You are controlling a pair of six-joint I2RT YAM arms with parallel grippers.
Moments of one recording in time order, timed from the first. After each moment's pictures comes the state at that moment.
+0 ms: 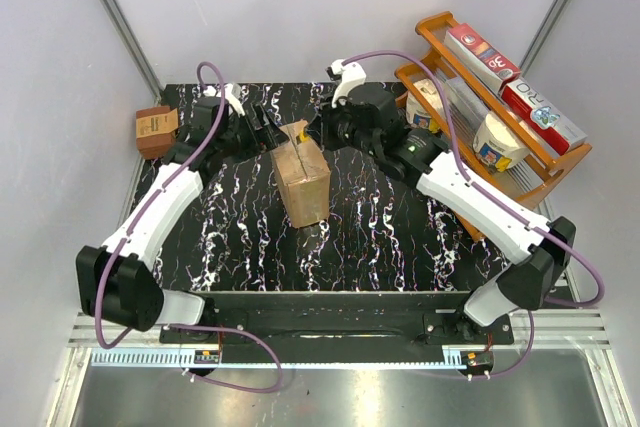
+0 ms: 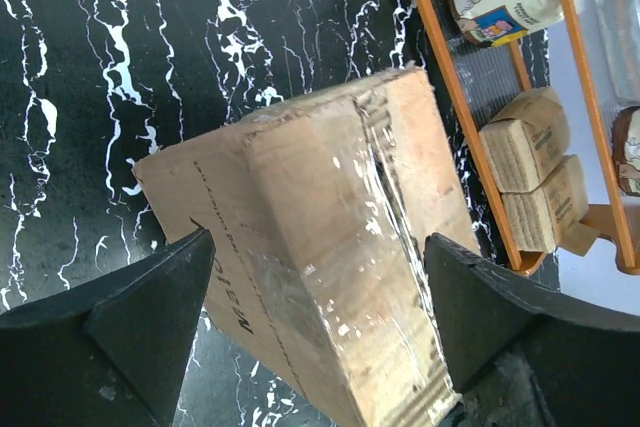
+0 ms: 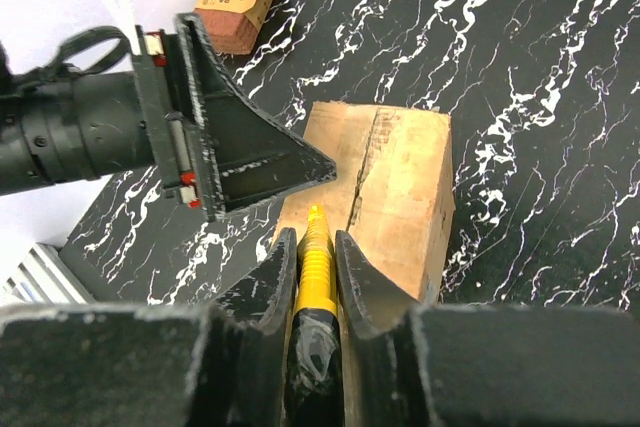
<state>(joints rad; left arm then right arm) -0.26 1.33 1.18 -0.40 0.25 -0.60 0.81 1.54 1.61 -0.38 0.06 0.37</state>
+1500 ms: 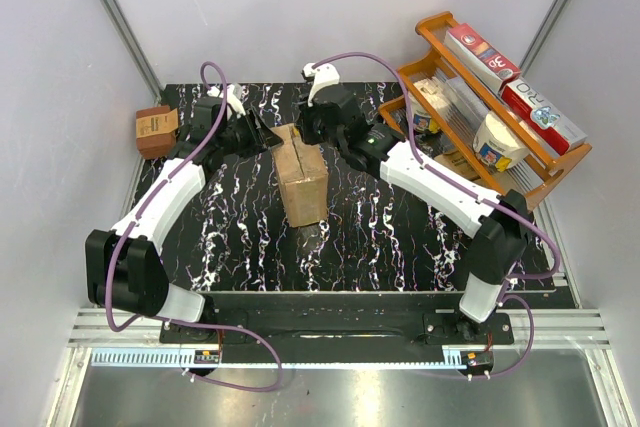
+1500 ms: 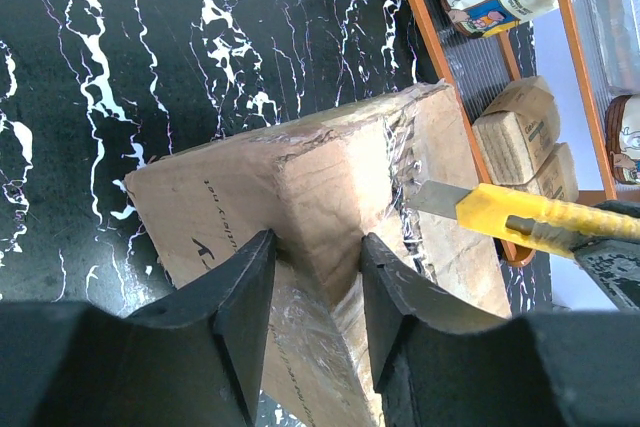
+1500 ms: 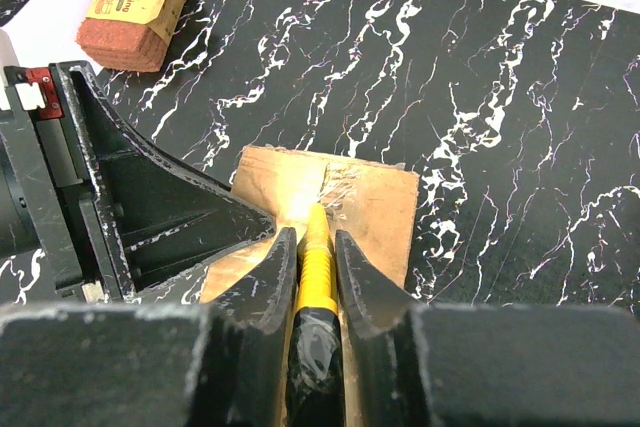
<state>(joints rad) -0.22 1.43 1.15 -0.29 0.36 -0.58 0.83 1.77 1.70 -0.28 0.23 0.30</state>
